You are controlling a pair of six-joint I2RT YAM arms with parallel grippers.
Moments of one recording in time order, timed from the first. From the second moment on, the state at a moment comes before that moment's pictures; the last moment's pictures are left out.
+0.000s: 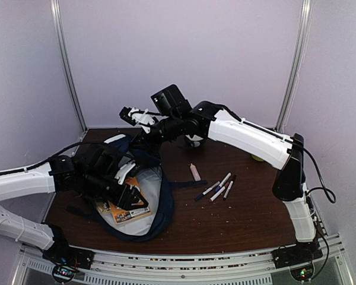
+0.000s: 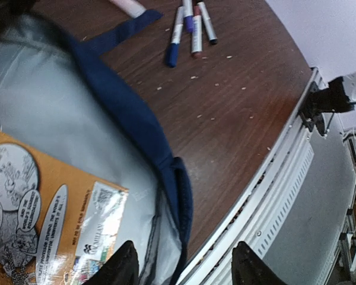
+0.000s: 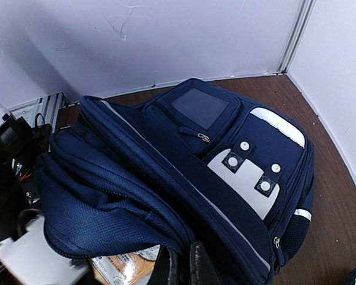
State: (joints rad) left arm -0.86 1.15 0.81 -0.52 0.35 -0.41; right arm 0.99 2.22 2.32 -0.67 -0.26 -0.20
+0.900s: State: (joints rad) left arm -0.89 1.01 1.11 -0.84 -0.10 -0.18; right arm 0.96 2.11 2.08 -0.60 -0.37 -0.20
